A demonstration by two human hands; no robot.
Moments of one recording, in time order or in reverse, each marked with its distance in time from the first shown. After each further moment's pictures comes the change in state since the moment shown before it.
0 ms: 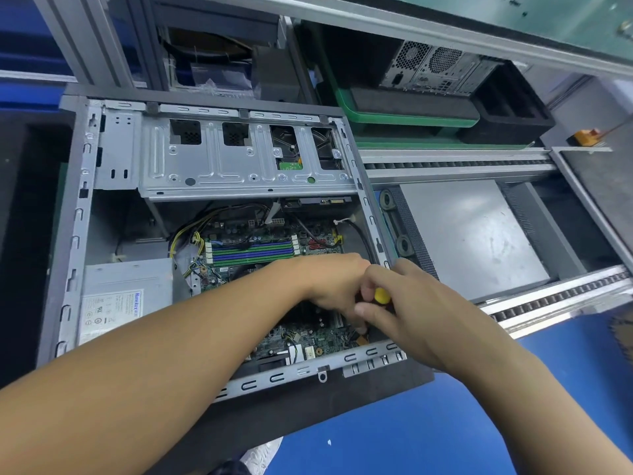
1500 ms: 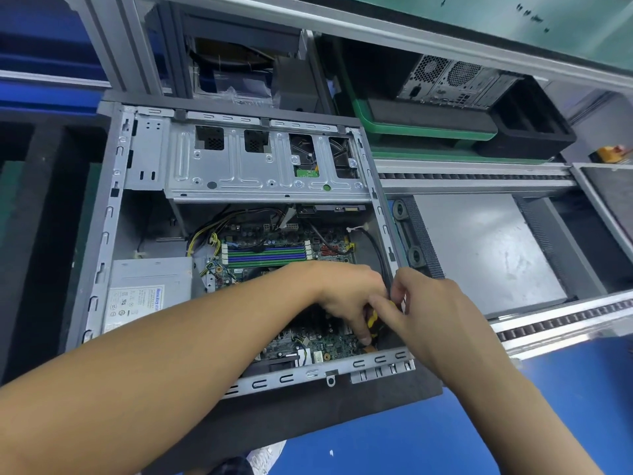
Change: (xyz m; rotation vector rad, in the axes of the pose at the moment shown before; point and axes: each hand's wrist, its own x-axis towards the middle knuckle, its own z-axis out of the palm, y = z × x) left_hand 0.004 0.000 -0.001 0.165 -0.125 0.033; right_hand 0.004 0.003 0.012 0.028 0.267 0.173
